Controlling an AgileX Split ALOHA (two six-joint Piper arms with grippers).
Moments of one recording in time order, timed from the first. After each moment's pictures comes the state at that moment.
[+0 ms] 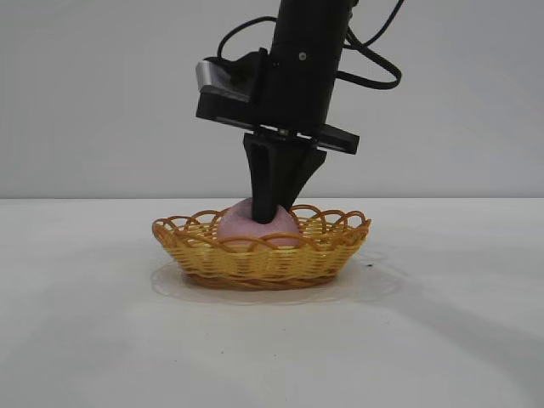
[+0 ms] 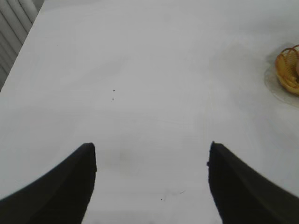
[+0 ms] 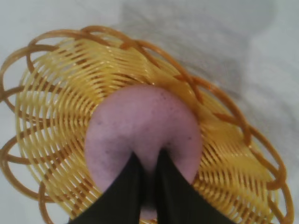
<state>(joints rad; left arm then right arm) 0.03 -0.02 -0.48 0.02 1.12 -0.02 0.60 2.23 -1.75 0.27 1.11 -0.25</state>
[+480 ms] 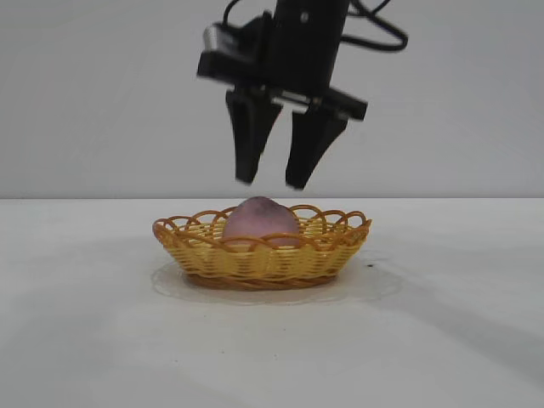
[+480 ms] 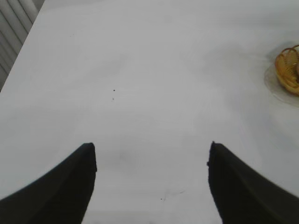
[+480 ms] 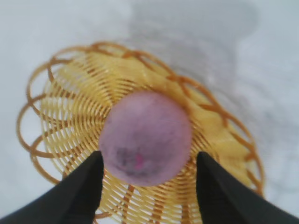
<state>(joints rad) 0.03 -0.02 -0.48 0.02 1.12 -0.02 0.55 2.13 -1.78 0.19 1.15 -0.10</state>
